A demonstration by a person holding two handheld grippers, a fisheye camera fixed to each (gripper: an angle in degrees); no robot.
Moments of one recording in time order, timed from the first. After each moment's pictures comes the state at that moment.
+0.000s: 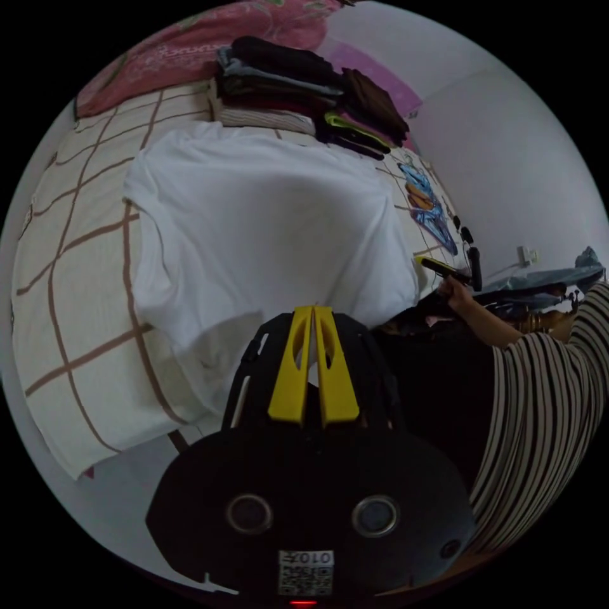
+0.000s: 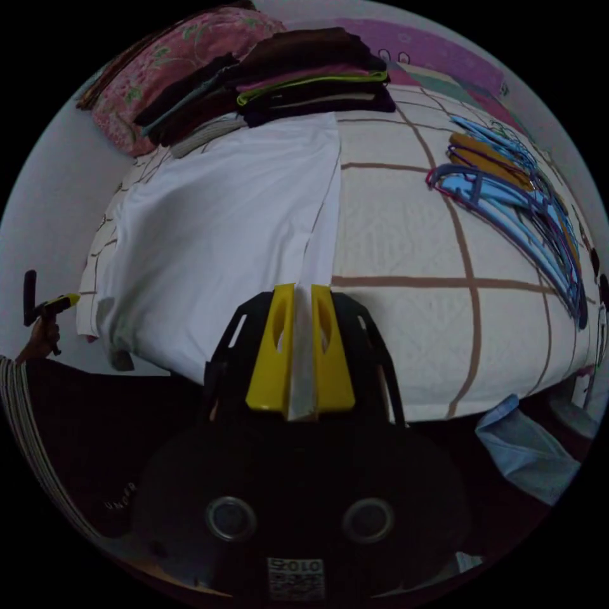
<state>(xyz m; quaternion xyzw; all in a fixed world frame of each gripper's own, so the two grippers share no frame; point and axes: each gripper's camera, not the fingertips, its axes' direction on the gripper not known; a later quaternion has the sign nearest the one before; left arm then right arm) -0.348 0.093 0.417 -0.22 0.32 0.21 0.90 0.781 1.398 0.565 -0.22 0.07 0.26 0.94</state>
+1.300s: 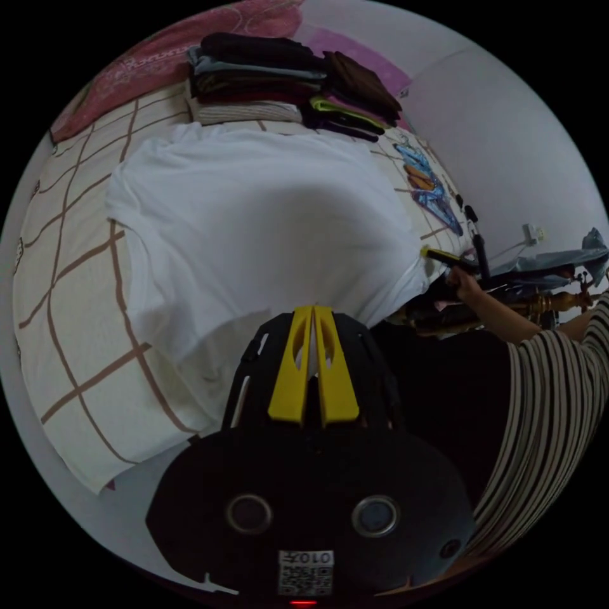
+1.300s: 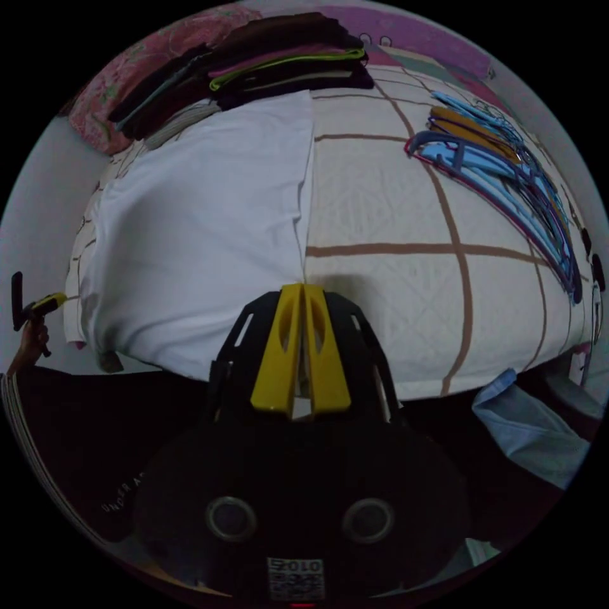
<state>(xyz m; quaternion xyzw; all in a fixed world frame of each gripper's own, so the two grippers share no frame) -0.323 0.041 0.444 -0.23 0.29 0.25 0.89 0.686 1.428 0.572 -0.25 0.10 0.29 0.92</state>
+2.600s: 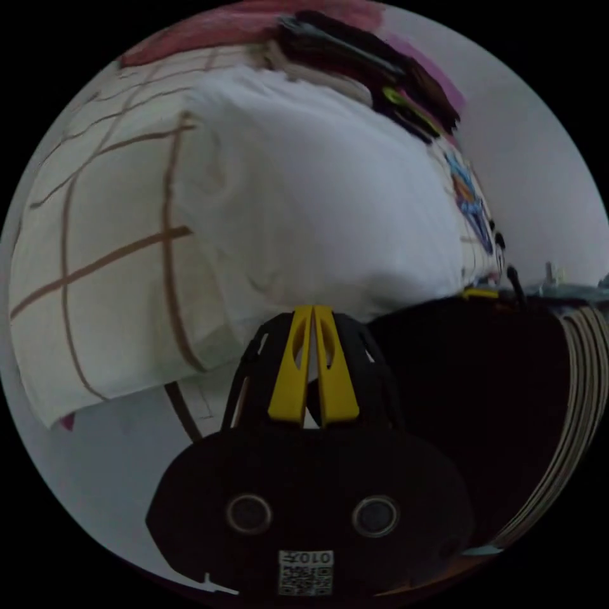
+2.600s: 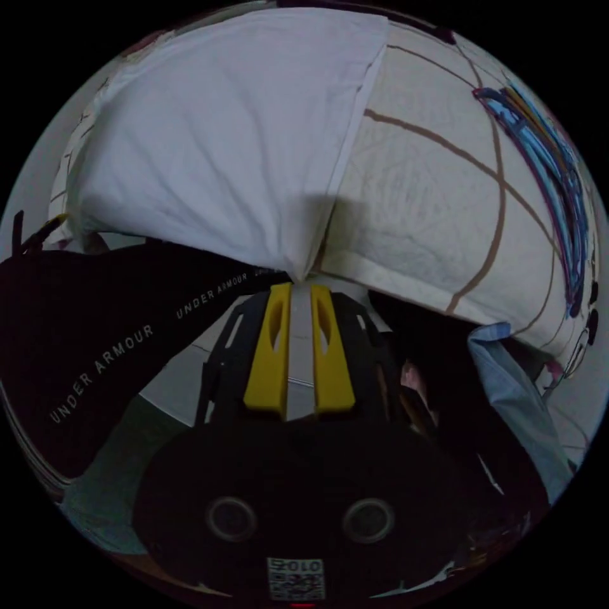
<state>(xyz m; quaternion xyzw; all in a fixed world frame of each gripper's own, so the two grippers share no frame) -0.483 0.081 0.505 -0.26 0.25 0.15 0.92 0.448 1.163 0.751 -0.46 0.05 0.20 0.86</state>
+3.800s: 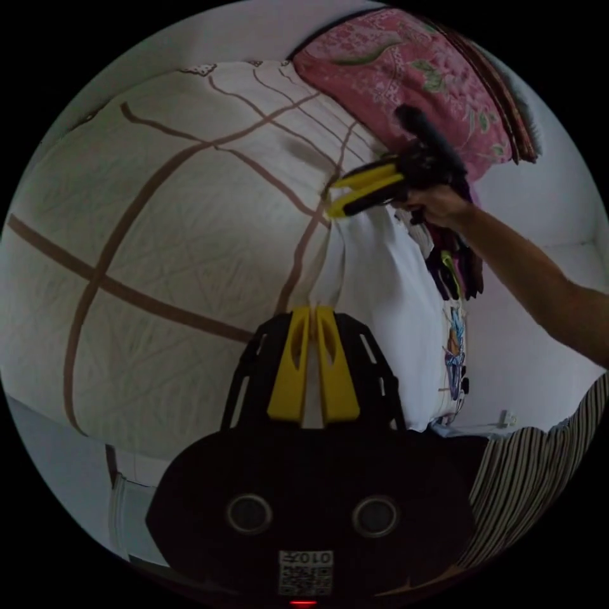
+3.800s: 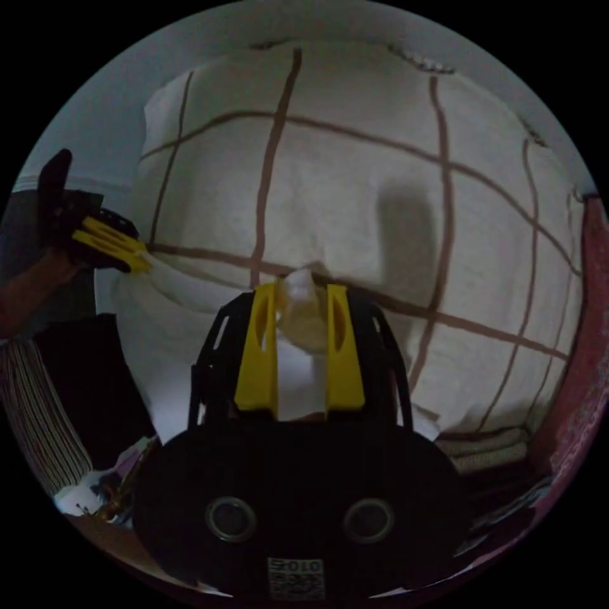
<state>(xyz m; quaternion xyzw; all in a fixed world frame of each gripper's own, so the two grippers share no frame) -0.666 0.020 0.563 -0.15 0.29 -0.12 0.94 -0.058 0.350 1.382 -0.44 -0.15 -0.48 0.74</state>
